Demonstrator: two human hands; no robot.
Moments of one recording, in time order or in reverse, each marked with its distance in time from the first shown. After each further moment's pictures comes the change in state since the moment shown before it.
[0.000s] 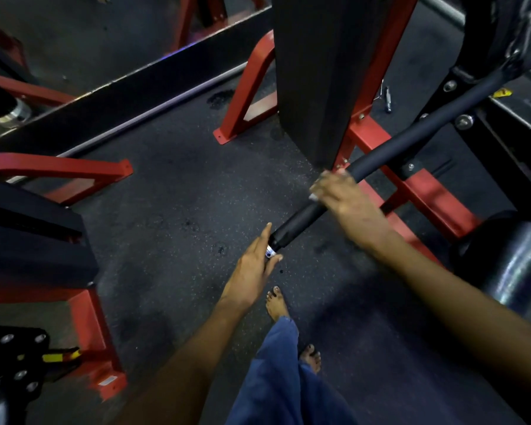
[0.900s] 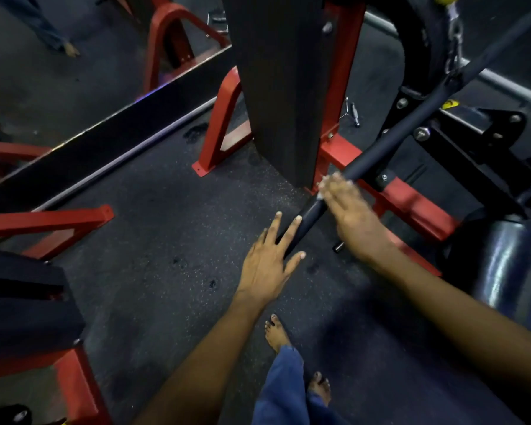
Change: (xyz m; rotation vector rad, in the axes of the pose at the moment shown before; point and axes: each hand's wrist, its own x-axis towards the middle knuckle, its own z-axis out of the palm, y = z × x) left_hand 0.058 0.050 0.008 0.362 -0.025 0.326; right_hand -0.020 0.027 0.000 0.038 0.063 0.331
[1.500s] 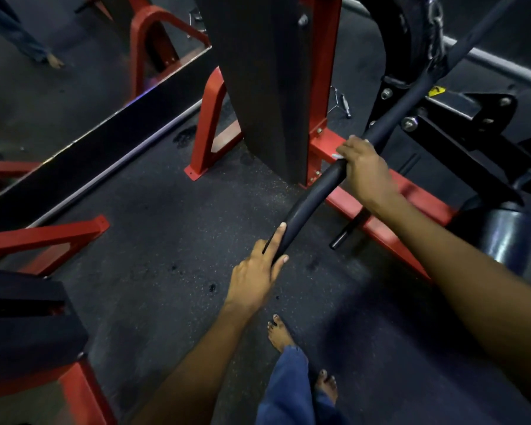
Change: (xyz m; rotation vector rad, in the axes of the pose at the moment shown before) left_hand 0.012 0.003 0.007 0.103 0.005 -0.044; right_hand 0.058 0.087 -0.011 0.134 -0.033 0.318
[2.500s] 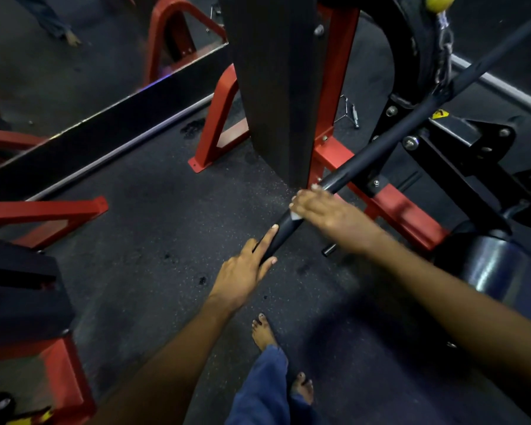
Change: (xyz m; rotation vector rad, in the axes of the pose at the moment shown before) left_hand 0.003 -0.002 0.000 -0.004 -0.058 -0.035; right_hand -0.046 -0.024 0.000 -0.077 -0.121 -0.723
